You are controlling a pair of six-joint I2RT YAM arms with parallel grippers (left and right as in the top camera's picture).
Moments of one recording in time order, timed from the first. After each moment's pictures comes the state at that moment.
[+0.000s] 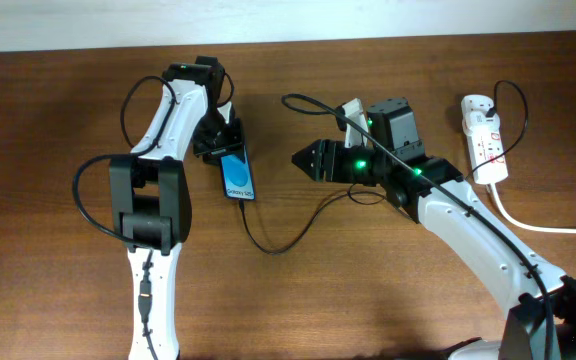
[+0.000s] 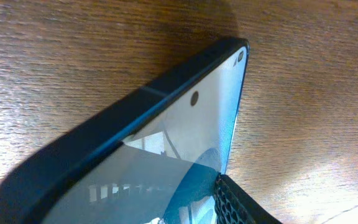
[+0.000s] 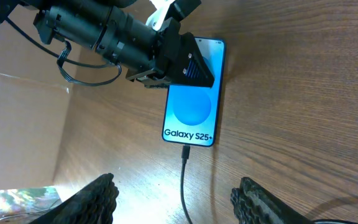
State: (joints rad) left arm -0.16 2.49 2.16 -1.33 0.25 -0.26; right arm 0.35 1.56 1.08 -0.26 -0.60 0.54
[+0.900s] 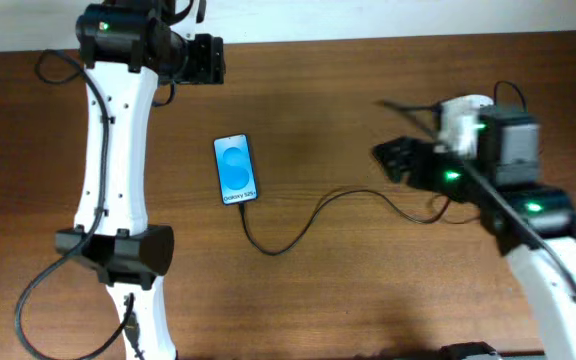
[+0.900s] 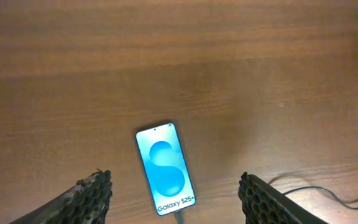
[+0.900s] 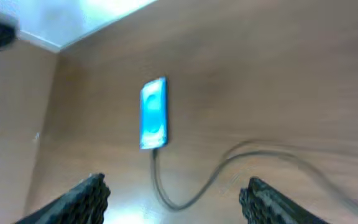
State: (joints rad) left arm -0.16 2.19 2.66 -1.50 0.13 -0.11; right arm 0.05 1.18 1.17 -0.75 -0.49 0.41
